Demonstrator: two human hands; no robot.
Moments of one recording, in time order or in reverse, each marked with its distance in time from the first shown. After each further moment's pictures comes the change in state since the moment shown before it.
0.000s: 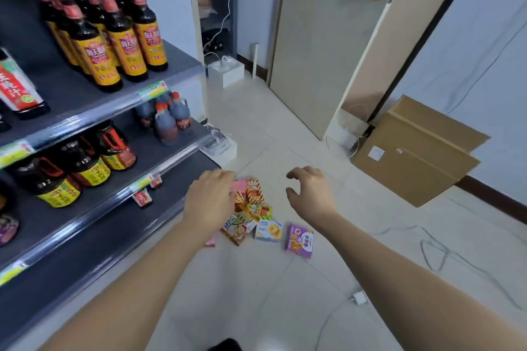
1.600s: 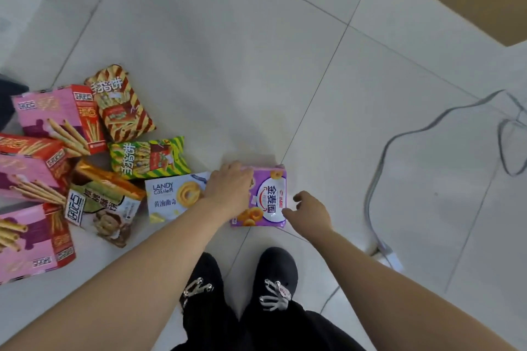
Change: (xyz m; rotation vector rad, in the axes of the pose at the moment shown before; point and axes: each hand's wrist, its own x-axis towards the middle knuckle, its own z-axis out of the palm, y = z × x) left_hand 0.311 0.124 0.773 0.123 -0.904 0.296; right_hand 0.161 0.557 0.514 0.269 -0.710 1.001
